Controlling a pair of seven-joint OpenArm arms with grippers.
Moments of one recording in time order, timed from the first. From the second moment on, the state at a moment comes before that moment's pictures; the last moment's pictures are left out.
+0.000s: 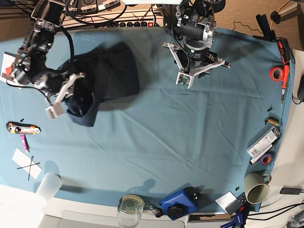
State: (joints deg) left arm 20.7 -1.6 29.8 122.3 28.3 8.4 67.7; right arm -3.5 18.3 25.7 101.1 56.5 40.0 -80.4
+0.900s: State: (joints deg) left arm 20.9 -1.6 29.8 122.3 28.3 8.4 67.3; right arm -3.5 18.4 11.3 104.4 57.3 40.0 -80.3
